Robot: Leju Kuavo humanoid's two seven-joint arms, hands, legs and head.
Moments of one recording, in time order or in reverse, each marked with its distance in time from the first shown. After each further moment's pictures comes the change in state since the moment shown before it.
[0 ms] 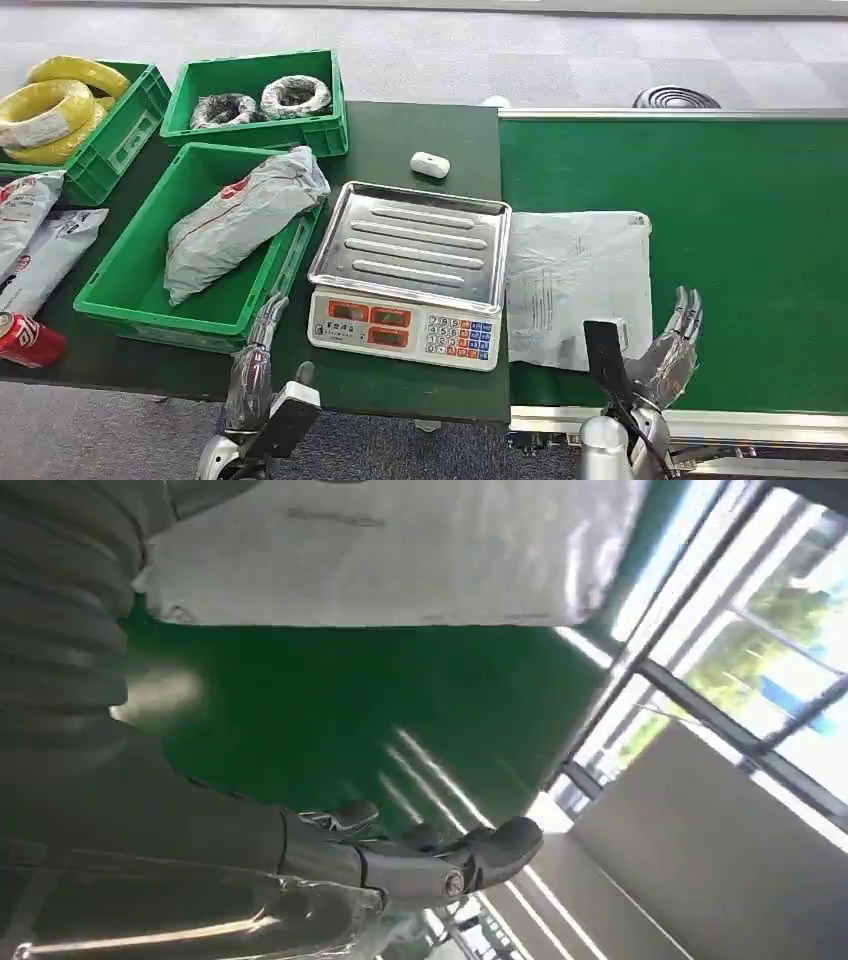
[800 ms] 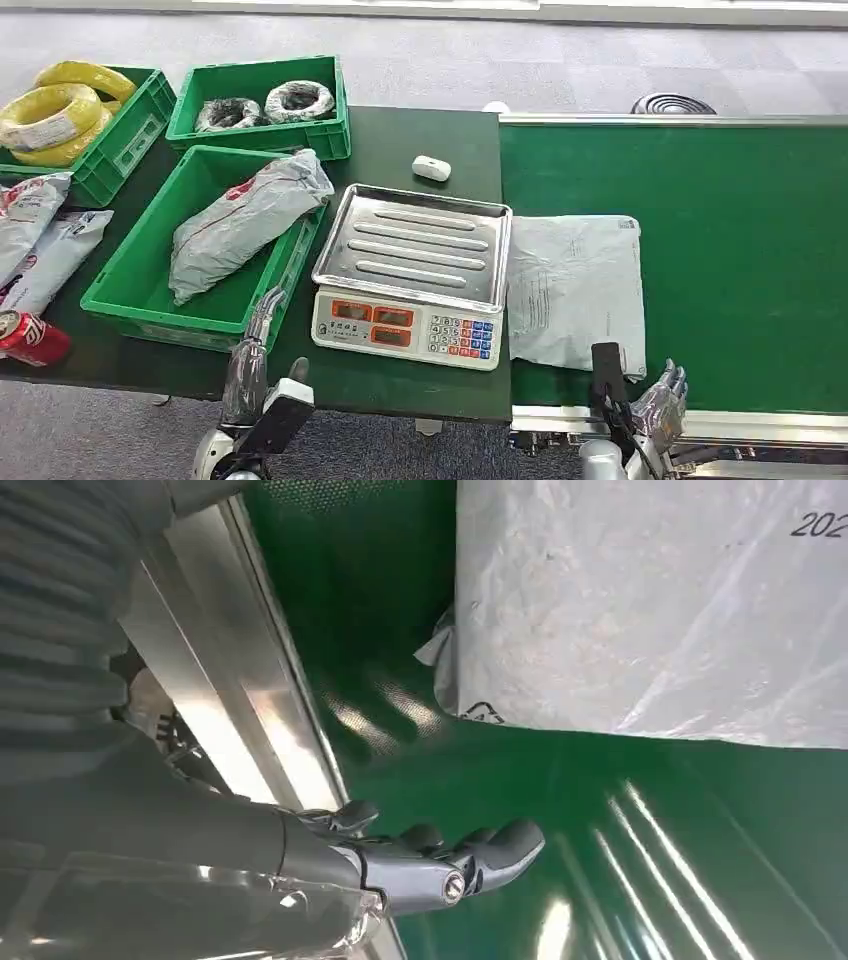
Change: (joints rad) left arm -0.023 0.018 0.005 0.000 0.033 -0.021 -0.028; right arm -0.136 -0.091 -0.346 0.450 0.251 -0.005 0.244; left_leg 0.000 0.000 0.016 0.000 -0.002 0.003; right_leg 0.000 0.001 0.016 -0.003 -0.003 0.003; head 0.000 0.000
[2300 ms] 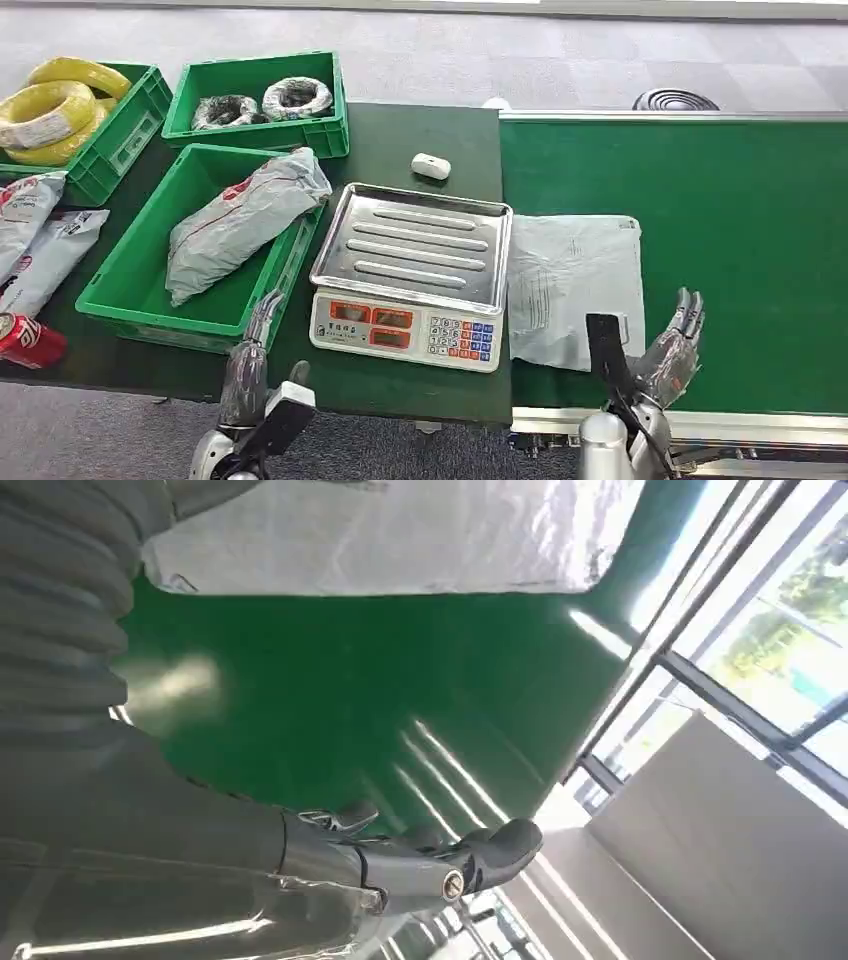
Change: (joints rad) left arm -0.012 0.017 -0.002 0.030 -0.014 0.031 -0.012; right arm 0.105 0.095 0.345 -0.462 -0.216 0.002 -0.206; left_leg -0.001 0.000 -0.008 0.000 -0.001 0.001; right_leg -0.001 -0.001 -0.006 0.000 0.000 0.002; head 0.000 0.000
